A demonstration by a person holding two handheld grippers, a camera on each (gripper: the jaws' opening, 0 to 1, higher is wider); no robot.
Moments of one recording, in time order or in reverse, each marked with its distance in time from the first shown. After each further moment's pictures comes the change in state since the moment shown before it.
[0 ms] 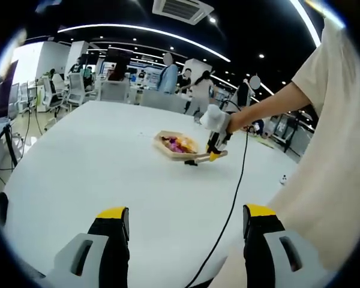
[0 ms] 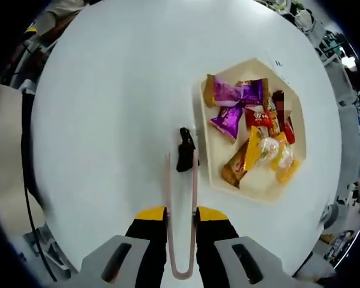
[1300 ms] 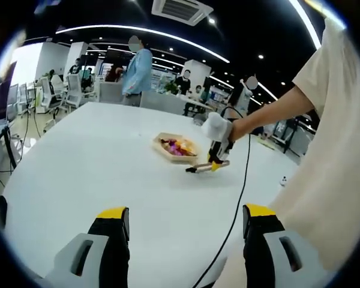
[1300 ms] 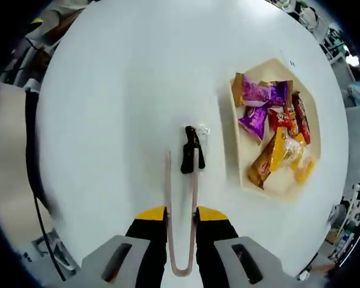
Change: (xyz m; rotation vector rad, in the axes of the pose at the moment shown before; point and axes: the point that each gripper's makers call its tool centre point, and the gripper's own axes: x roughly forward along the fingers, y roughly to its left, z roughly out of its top) left arm 0.005 -0.002 0.007 0.009 -0.011 -0.009; right arm 0.014 0.026 -0.001 0.019 -0.006 0.067
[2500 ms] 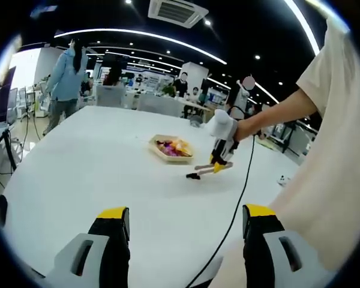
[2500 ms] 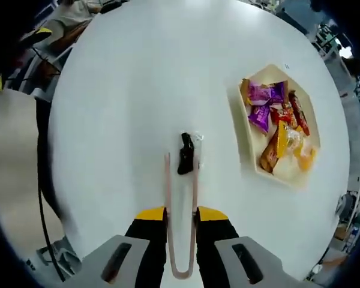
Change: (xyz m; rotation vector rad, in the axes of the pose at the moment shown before) left arm -0.005 -0.016 -0.005 0.017 -0.018 -0.002; right arm -0.015 0.026 -0.007 0.036 -0.078 0.019
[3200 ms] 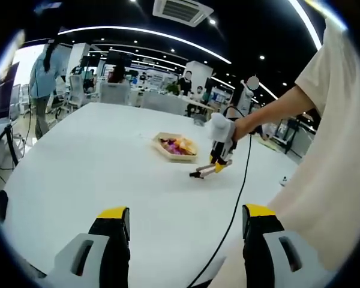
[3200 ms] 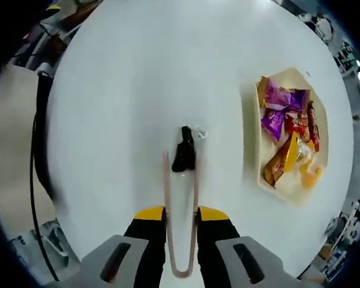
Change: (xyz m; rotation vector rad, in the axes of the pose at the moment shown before) left arm 0.001 0.006 -0.003 -0.025 0.010 0.022; right arm 0.014 -0.007 -0.002 -0.141 0.102 0.023
